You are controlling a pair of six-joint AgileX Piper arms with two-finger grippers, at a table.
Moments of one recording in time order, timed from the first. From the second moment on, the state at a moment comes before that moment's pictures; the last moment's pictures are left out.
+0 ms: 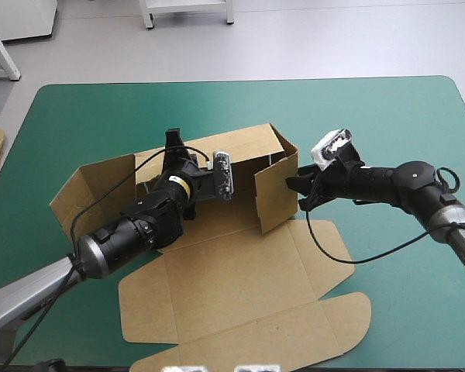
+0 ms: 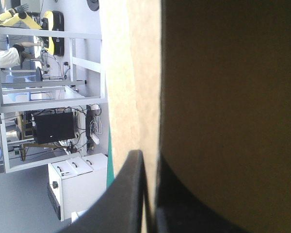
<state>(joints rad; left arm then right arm) -0.81 1.44 -1.10 0.98 0.67 0.13 0.16 1.46 -0.99 1.18 0.71 -1.39</state>
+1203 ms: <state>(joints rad) -0.81 1.44 -1.10 0.98 0.66 0.12 0.29 1.46 -0.99 1.20 0.50 -1.42</state>
